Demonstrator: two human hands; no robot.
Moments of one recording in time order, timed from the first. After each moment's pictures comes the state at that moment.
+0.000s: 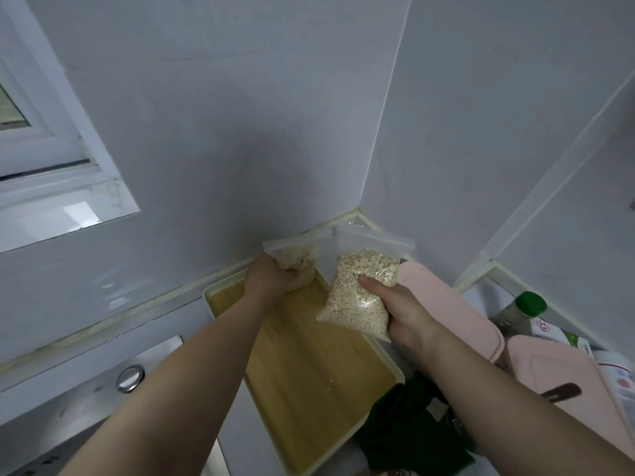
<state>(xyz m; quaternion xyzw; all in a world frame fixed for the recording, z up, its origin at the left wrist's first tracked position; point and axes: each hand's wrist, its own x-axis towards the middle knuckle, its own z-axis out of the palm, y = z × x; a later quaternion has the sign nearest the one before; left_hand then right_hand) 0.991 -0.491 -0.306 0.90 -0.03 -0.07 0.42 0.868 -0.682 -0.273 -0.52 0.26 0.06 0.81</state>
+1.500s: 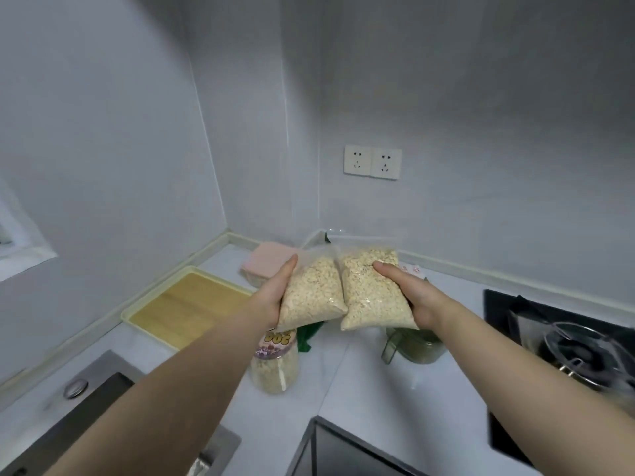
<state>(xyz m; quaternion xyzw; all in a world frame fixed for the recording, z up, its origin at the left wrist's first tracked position) 0.658 -0.550 -0.173 0.55 -0.06 -0.54 0.64 0.468 -0.694 -0.147 -0.53 0.35 -0.11 0.77</state>
